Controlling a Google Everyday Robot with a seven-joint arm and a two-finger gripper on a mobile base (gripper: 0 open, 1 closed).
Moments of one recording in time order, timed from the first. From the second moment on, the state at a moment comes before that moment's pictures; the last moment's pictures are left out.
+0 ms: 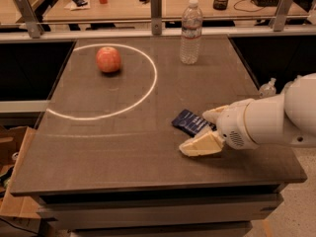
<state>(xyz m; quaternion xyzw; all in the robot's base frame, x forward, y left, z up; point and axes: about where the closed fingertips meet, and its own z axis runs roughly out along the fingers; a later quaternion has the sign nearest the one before) 0.460 -0.111 0.823 -0.41 0.83 0.14 0.36</state>
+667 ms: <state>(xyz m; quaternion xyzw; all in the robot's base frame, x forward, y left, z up) 0.461 -0.104 0.831 -0.42 0.82 0.15 0.37</state>
